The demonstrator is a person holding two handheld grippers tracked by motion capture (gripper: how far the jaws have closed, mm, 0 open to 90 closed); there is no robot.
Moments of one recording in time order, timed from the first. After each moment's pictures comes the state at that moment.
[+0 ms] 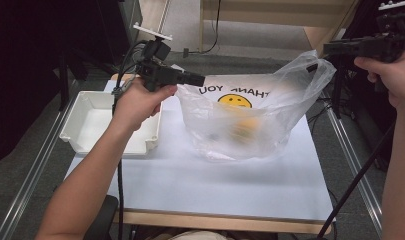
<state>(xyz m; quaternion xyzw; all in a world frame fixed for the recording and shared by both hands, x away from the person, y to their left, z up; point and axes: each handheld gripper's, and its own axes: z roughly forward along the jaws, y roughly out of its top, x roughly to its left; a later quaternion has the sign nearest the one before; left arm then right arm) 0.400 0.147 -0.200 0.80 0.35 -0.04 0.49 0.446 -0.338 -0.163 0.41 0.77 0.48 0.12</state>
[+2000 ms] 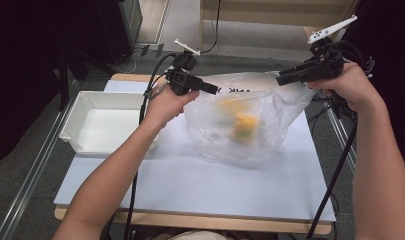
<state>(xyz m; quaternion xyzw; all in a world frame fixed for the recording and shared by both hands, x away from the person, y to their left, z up) 0.454 0.108 -0.267 0.81 0.41 -0.04 0.41 0.463 -0.257 -0.222 0.27 0.87 0.41 0.02</state>
